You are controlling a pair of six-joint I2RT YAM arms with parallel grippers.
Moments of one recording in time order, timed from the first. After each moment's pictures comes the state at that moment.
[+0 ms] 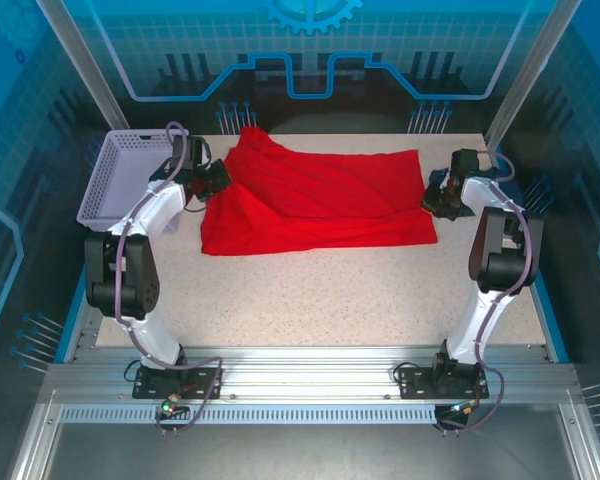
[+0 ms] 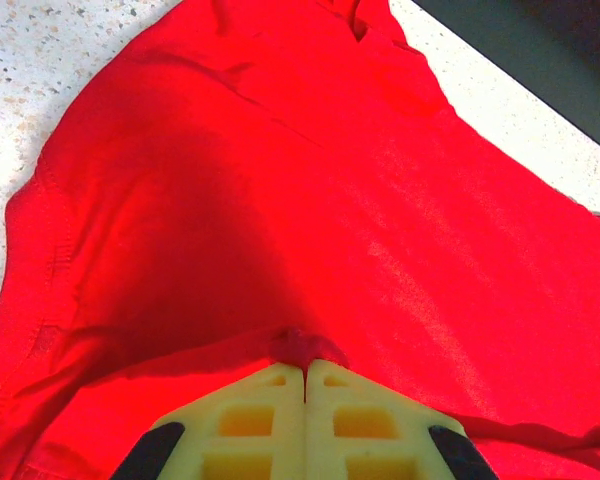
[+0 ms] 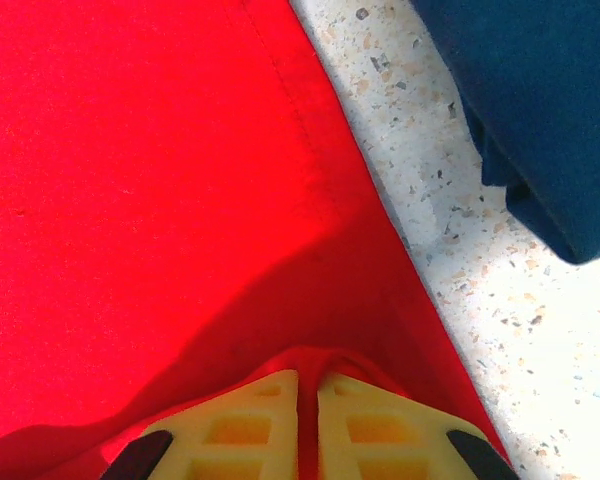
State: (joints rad) left arm -0.03 1.78 1.38 -0.42 0.21 -0.59; right arm -0.16 1.98 1.44 -0.62 -0.24 0.41
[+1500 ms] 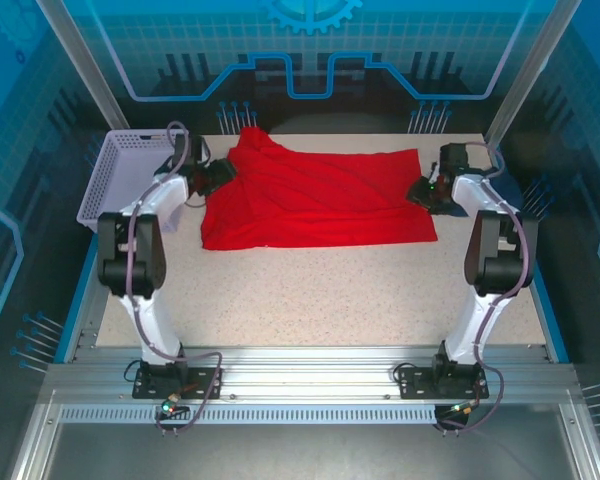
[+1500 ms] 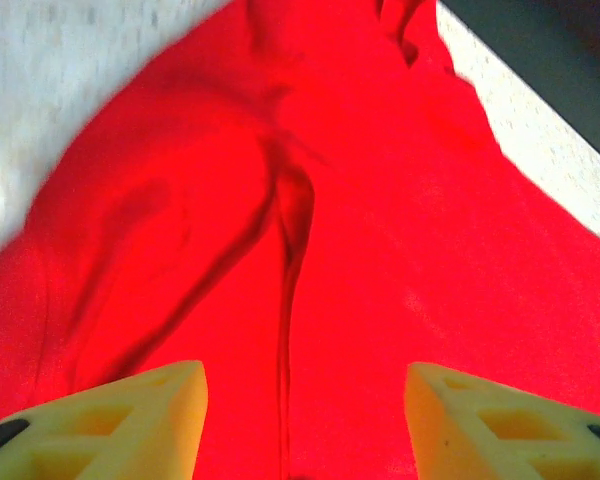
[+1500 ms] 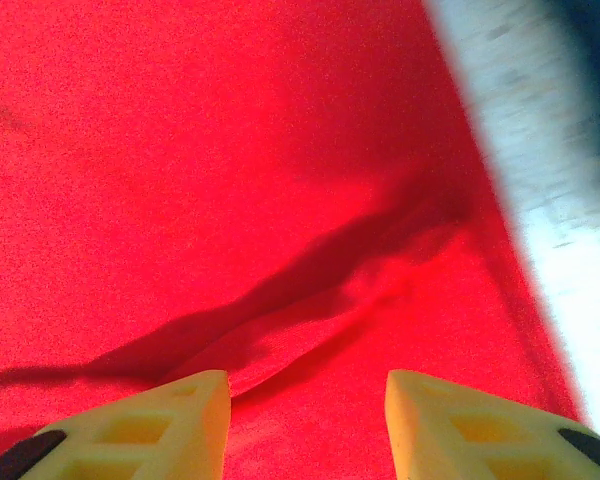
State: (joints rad) left arm 0.00 1.88 1.37 -0.31 0.24 -0.64; right arm -0.07 1.94 1.44 -0.61 -0.22 0.38
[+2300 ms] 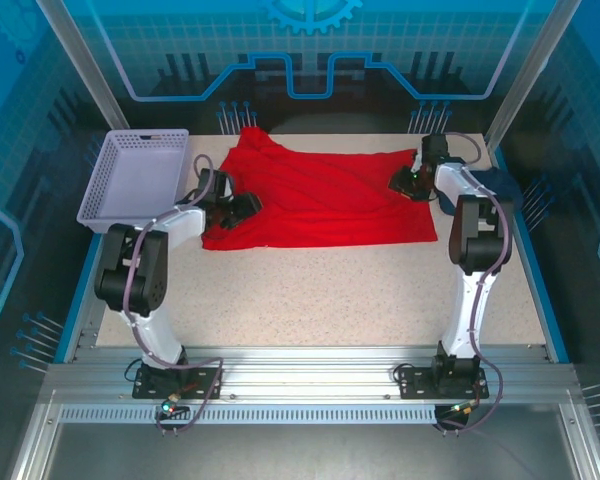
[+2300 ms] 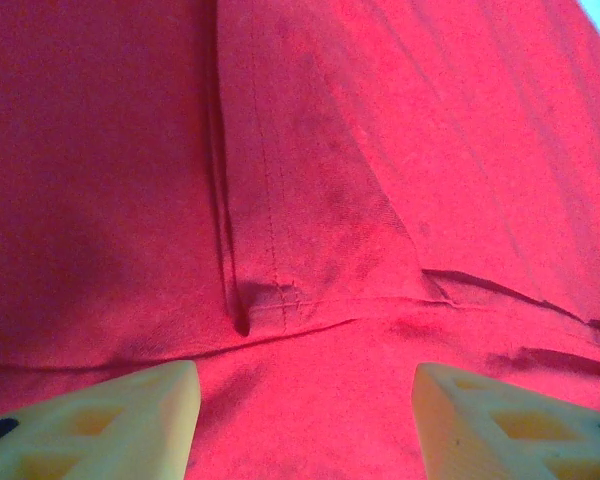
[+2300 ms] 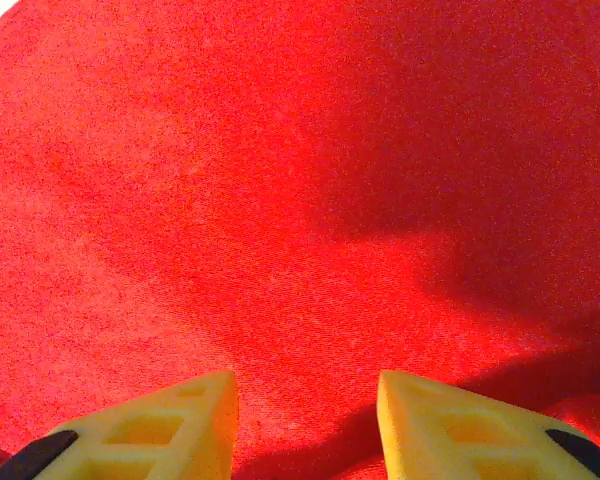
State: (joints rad) left arm -0.14 1.83 1.11 -0.16 0.29 -0.69; right arm -0.04 2.19 1.69 -0.59 -0.30 0.39
